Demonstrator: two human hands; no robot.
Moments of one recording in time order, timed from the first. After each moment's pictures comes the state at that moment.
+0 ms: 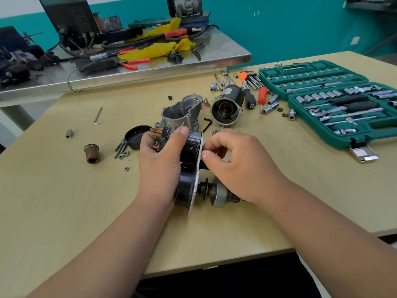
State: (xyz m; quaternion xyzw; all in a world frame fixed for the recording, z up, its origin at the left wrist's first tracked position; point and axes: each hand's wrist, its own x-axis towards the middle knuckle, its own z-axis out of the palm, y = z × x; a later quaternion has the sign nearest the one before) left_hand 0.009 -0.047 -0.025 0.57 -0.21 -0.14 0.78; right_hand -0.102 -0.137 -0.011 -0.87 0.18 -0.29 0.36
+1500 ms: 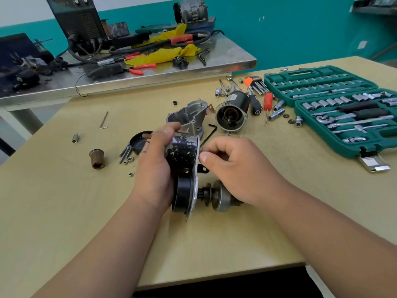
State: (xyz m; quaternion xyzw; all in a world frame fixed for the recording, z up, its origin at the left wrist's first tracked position) left_hand 0.021 -0.043 -0.014 0.50 -0.21 -0.26 0.80; right_hand -0.090 -0.140 -0.007 -0.84 0.15 -0.25 0.47
